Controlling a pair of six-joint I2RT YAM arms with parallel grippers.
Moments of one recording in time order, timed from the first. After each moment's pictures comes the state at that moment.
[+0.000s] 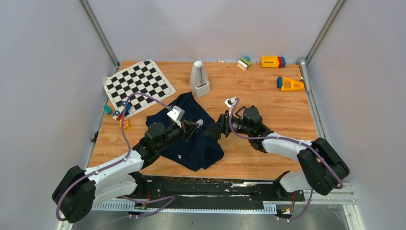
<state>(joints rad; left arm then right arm) -0.72 0.99 0.36 0.54 0.13 -0.27 0.61 1.38 0.54 0.69 -0.68 0.70</state>
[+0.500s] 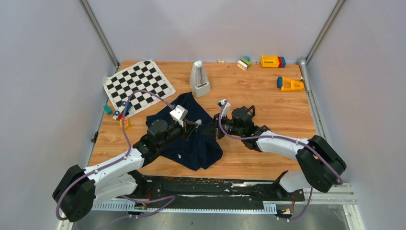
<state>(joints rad) -0.72 0.97 0.38 0.43 0.09 -0.20 0.73 1.45 0.64 0.45 -0.46 0.59</state>
